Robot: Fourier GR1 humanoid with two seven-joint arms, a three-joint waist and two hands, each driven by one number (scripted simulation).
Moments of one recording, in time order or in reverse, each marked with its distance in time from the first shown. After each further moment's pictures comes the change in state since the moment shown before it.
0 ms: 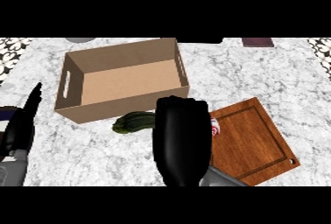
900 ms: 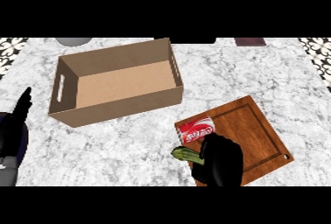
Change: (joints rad) left arm 0.052 0.027 0.019 -0.040 0.025 0.007 0.013; right arm 0.609 -0.006 -0.120 0.036 0.021 -0.075 -0.140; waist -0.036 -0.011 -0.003
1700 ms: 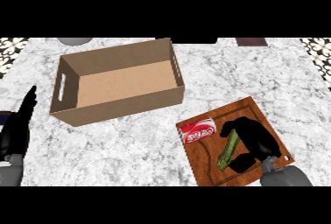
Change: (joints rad) left arm -0.016 -0.012 -0.024 0.010 -0.002 0.021 0.000; right arm -0.068 -0.241 -0.356 0.205 -0.485 0.245 -0.837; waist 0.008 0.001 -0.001
